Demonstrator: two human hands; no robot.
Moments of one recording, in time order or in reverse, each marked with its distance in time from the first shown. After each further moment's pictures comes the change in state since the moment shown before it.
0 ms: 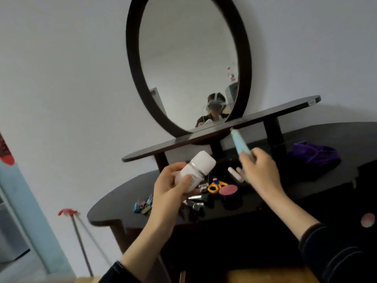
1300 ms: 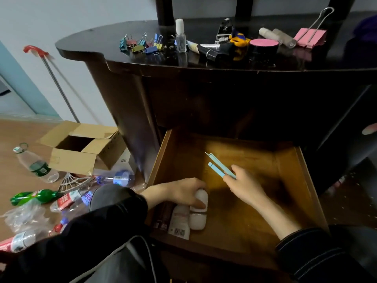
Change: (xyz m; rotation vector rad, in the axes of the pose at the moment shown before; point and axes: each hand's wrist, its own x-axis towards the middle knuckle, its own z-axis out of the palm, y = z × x) left_hand -0.183 -0.244 -0.033 0.740 -1.065 -0.536; right_hand -0.256 0.197 0.013 -0.555 -0.877 0.369
